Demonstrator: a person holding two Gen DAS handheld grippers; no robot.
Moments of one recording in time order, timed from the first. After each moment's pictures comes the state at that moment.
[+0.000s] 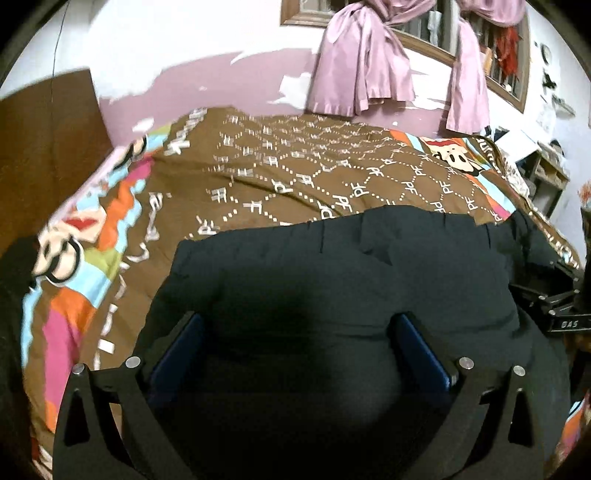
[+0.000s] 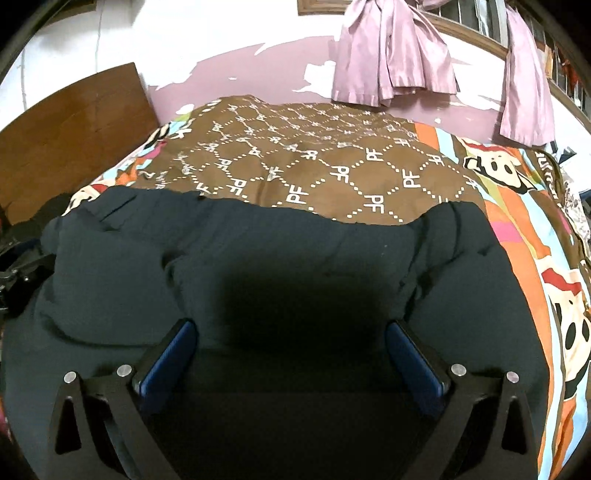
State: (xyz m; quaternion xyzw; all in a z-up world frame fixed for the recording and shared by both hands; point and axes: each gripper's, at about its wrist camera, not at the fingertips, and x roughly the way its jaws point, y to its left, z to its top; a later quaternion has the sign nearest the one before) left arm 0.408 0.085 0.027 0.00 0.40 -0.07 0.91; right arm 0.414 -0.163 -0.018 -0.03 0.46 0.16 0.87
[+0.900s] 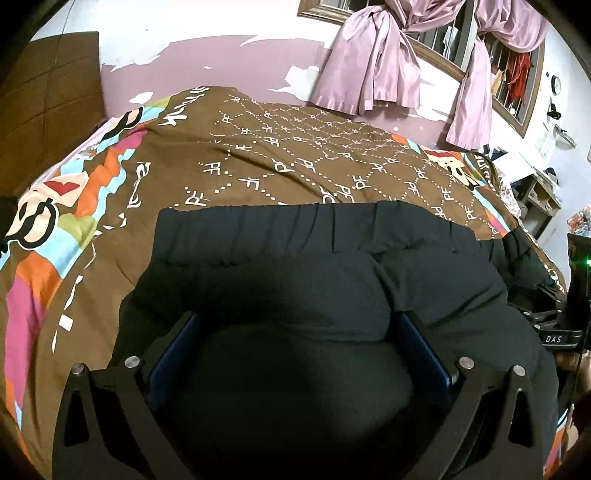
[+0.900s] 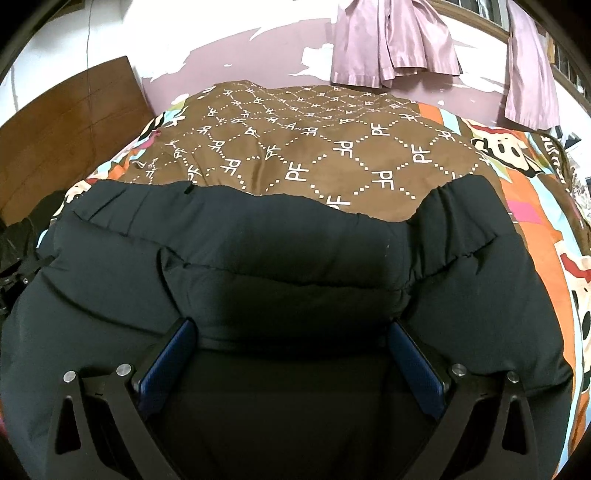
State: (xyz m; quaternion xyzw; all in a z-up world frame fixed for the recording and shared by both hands) left arm 0.416 0.092 0.007 -0.06 0.40 -0.09 0.91; right arm 0.422 -0.157 -0.043 -0.02 0.48 0.16 0.86
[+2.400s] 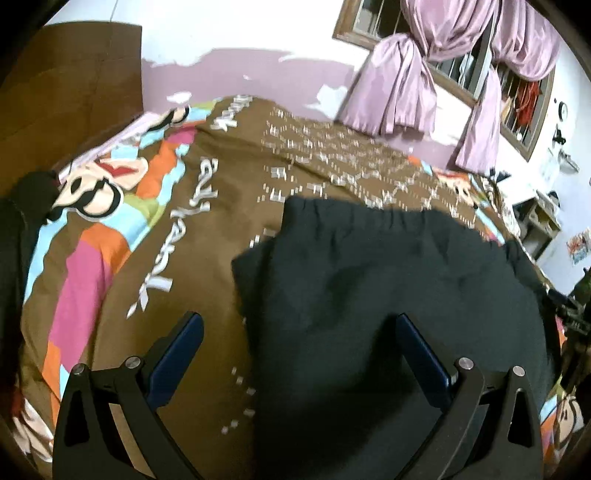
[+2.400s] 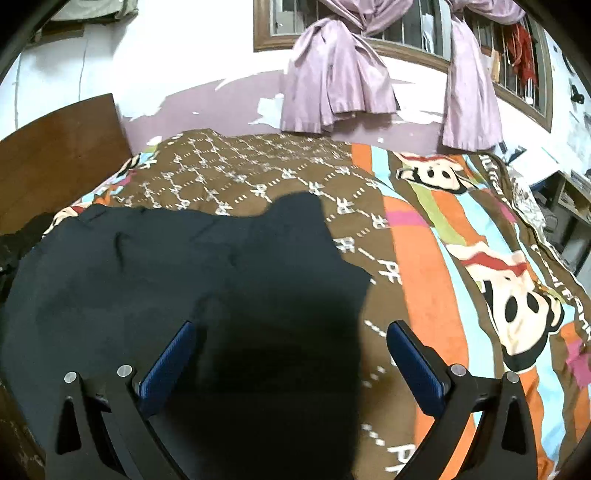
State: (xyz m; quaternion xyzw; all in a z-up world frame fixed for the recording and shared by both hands) left arm 0.339 0.176 0.036 -0.09 0.39 -0.06 0.92; right arm 0.344 -0.271 0.010 -0.03 0.40 0.10 0.91
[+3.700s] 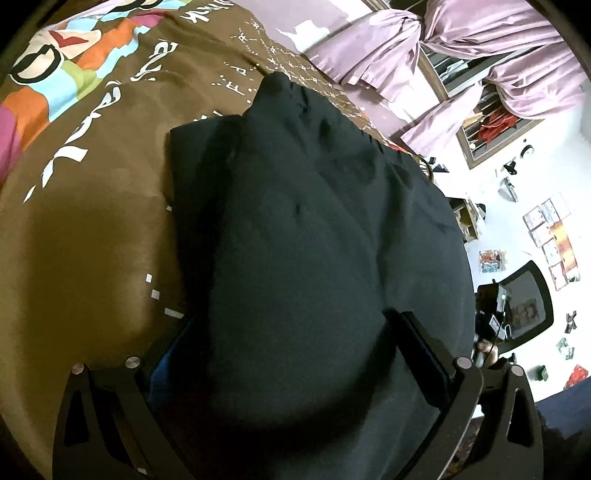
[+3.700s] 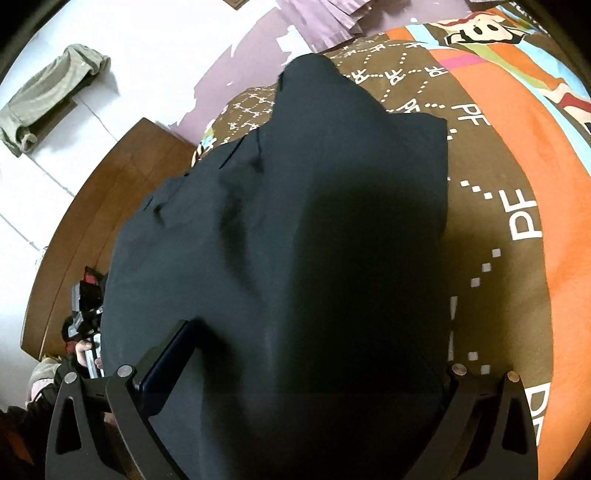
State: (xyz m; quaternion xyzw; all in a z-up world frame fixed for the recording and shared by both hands) left arm 0.345 0.206 -0.005 -0.27 0.48 -0.22 0.81; right arm 0.347 -0.311 -0.056 0.22 0.51 0.28 0.78
